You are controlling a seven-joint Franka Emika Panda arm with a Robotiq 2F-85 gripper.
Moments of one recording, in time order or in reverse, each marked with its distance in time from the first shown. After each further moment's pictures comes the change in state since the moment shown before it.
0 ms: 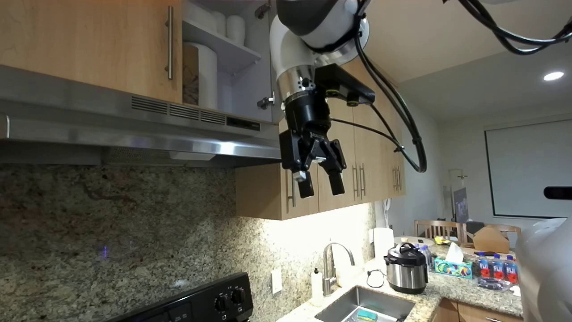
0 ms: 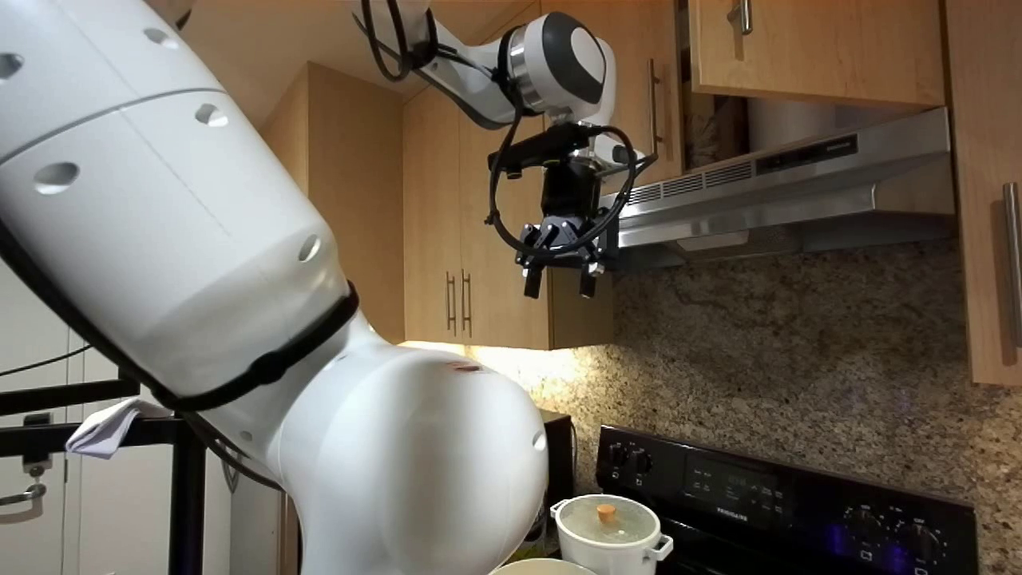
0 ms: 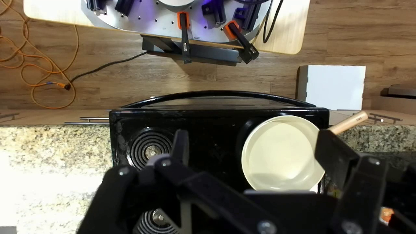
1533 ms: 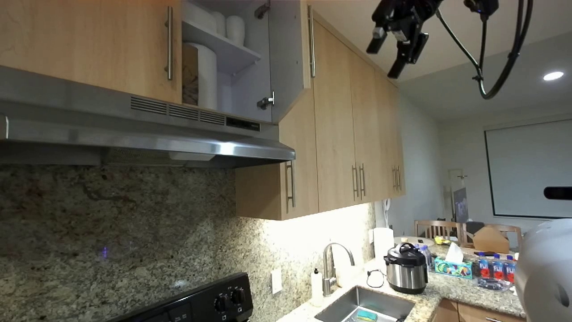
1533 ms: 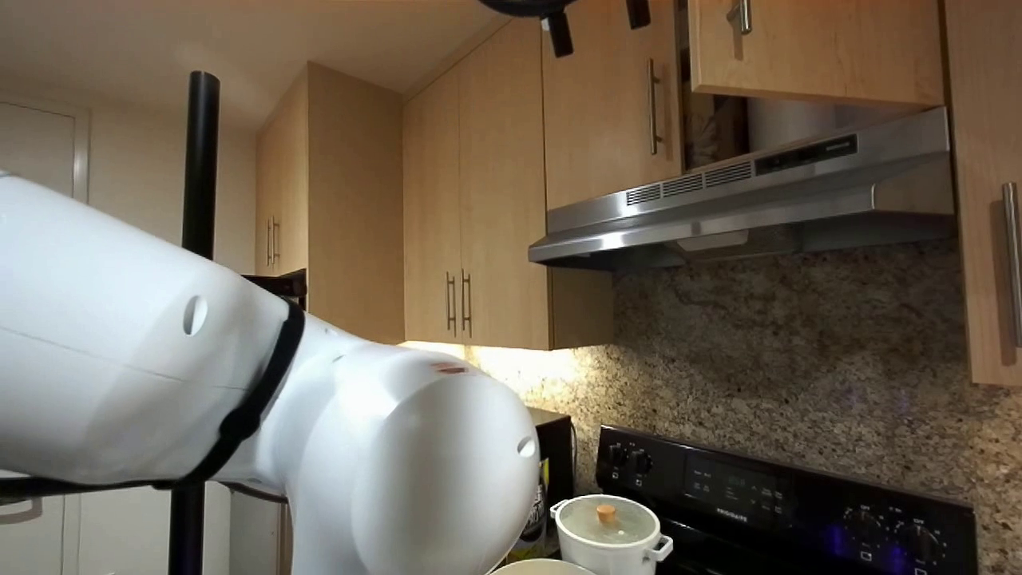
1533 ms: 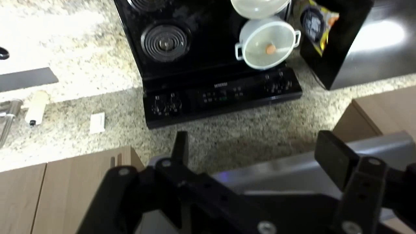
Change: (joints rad) arm -0.085 -0.422 -0.293 0.254 -0.020 0.061 -0.126
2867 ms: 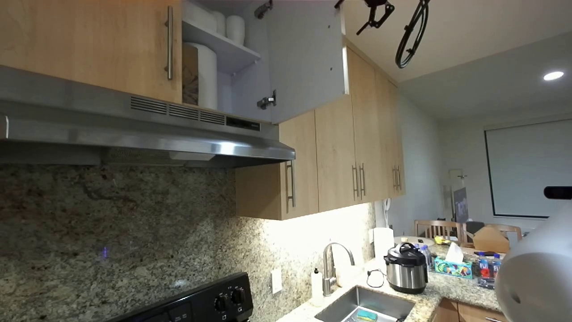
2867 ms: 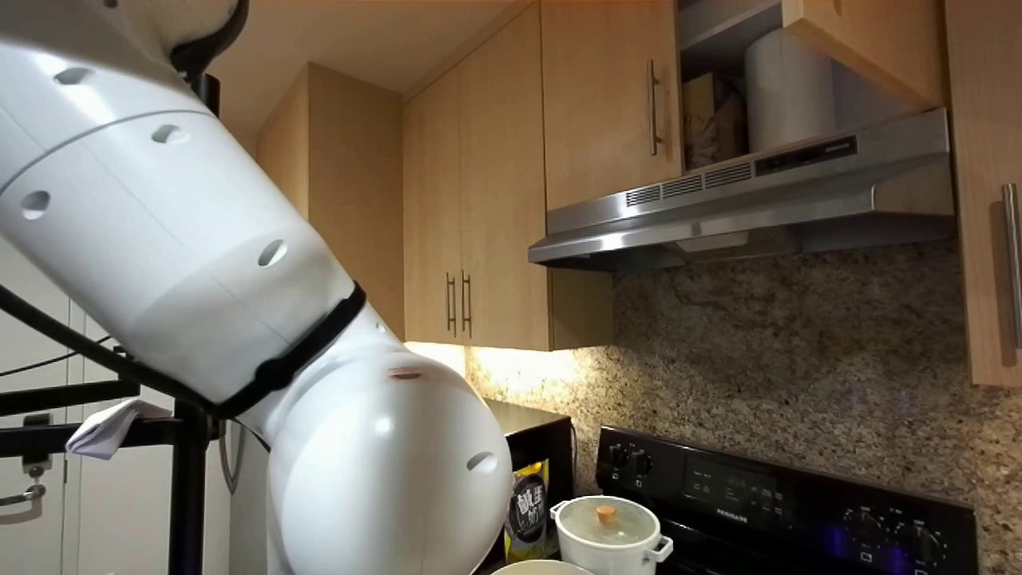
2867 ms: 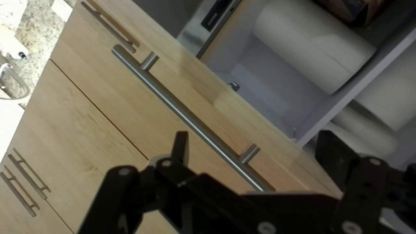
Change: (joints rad) arm -0.209 0.410 -0.079 0.419 0.205 0.532 0.497
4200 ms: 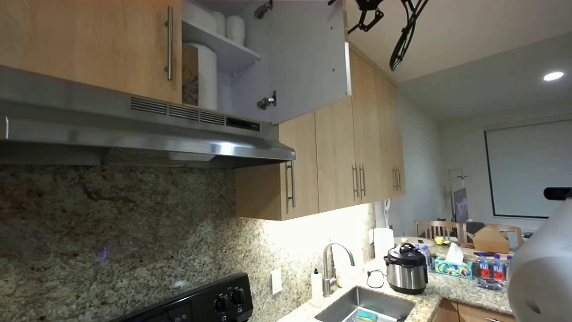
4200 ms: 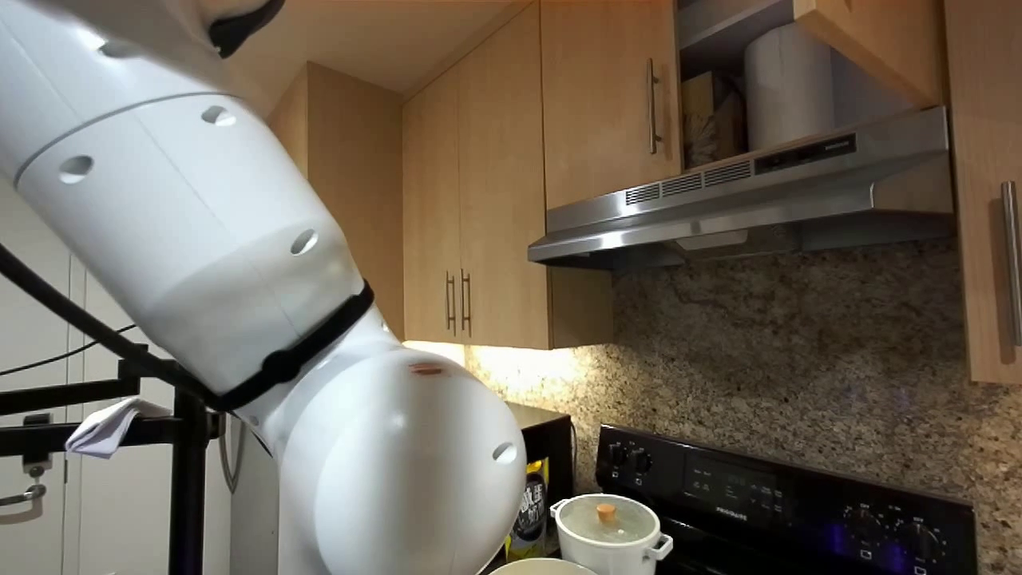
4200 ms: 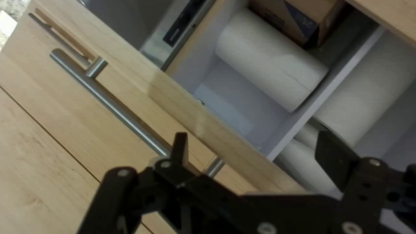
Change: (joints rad) arm 0.102 0.095 -0.085 0.103 0.146 -0.049 -0.129
